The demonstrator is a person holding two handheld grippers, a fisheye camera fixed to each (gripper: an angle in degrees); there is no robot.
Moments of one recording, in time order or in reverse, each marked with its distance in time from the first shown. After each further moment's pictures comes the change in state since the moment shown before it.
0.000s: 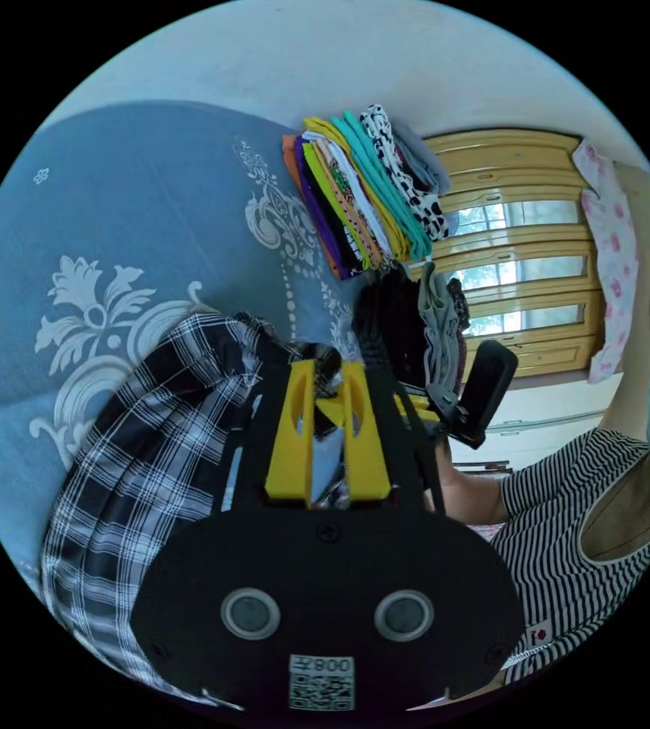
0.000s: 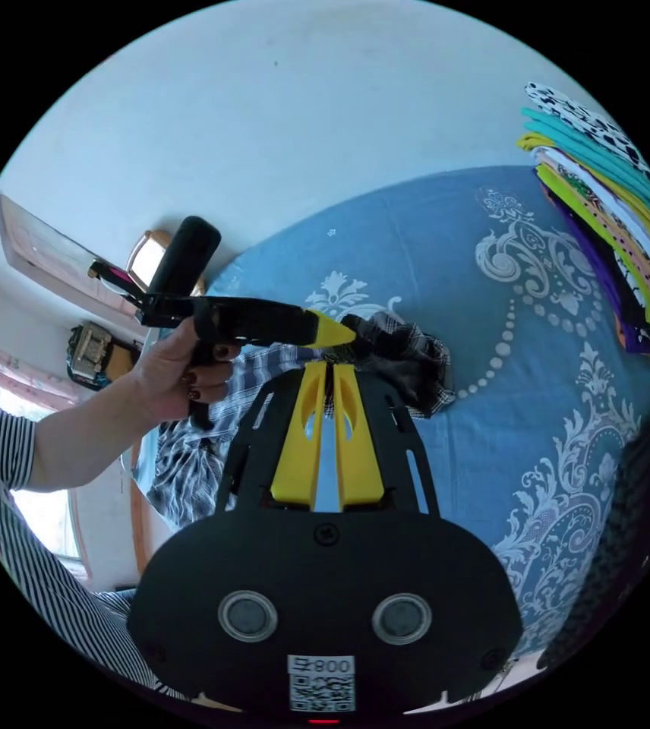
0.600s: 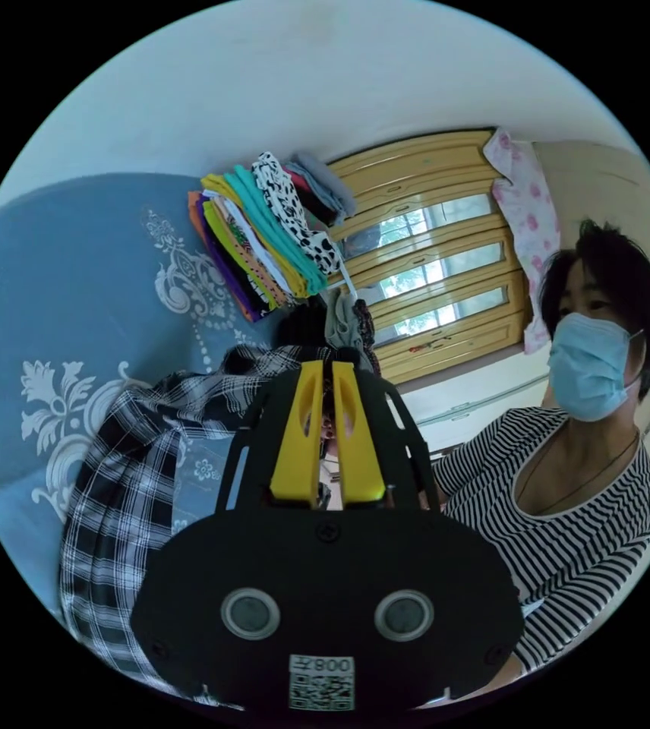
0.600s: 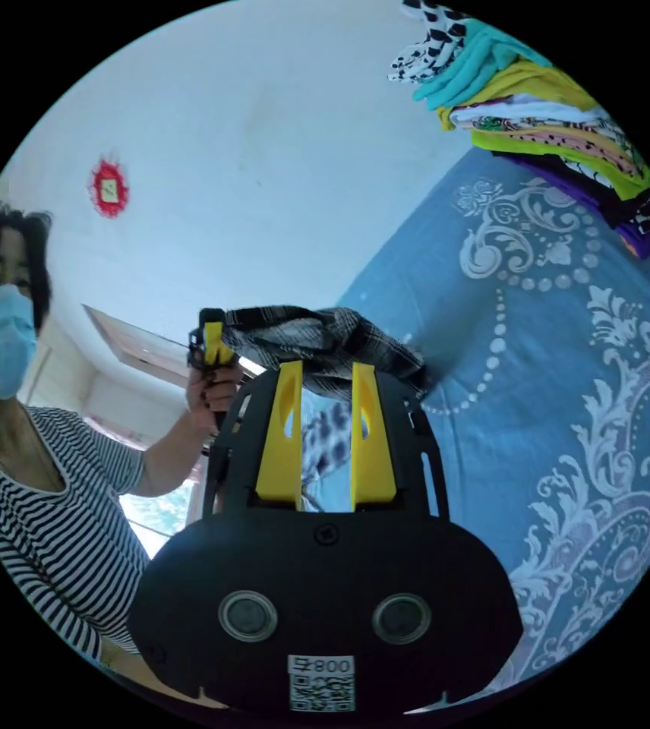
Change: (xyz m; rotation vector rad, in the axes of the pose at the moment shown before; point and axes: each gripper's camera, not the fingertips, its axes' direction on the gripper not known) left arm 0.036 -0.068 0.055 0.091 0.230 0.188; right arm 0.121 0.104 -0.001 0.245 -0.517 0.201
